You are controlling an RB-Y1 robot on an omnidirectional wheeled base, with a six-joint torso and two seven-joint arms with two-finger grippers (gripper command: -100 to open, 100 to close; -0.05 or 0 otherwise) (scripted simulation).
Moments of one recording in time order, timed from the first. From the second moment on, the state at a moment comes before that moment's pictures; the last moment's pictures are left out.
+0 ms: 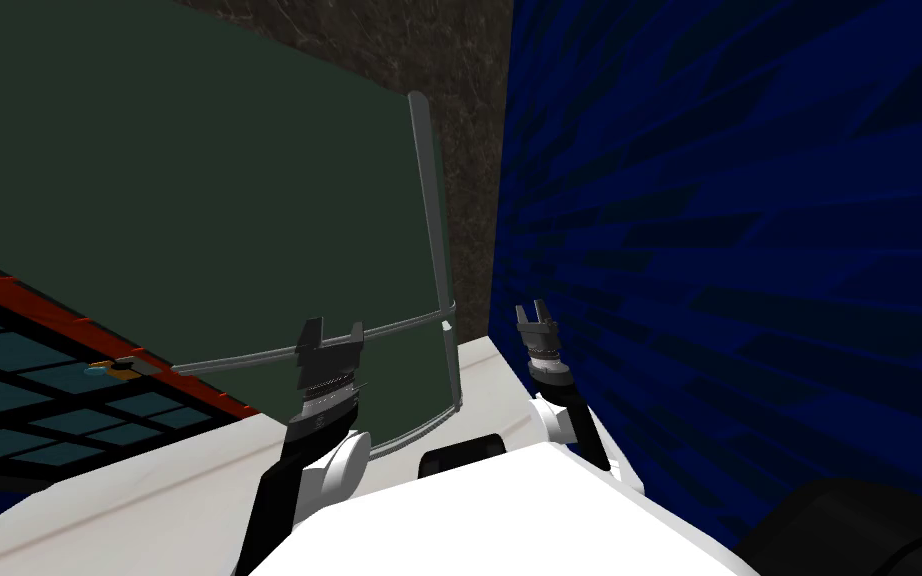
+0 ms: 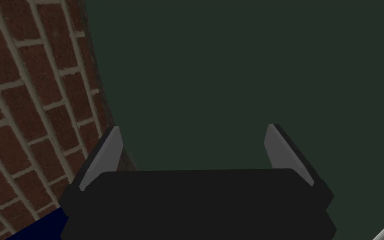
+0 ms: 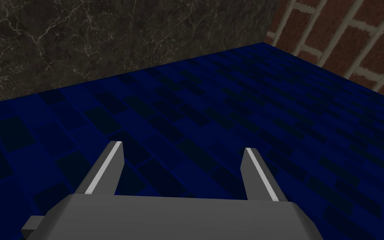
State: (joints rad) left arm 0.47 0.00 -0.04 -2.31 0.09 -0.50 -0.08; right arm 0.49 -0.05 0.05 -2.26 -0.02 -0.61 -0.09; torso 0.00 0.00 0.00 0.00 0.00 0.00
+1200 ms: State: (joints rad) left arm 0.46 0.04 -0.03 -2.32 0.09 -0.48 -0.07; right arm 0.49 -0.05 0.05 -2.26 -0.02 -0.61 -0.09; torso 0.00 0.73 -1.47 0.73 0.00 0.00
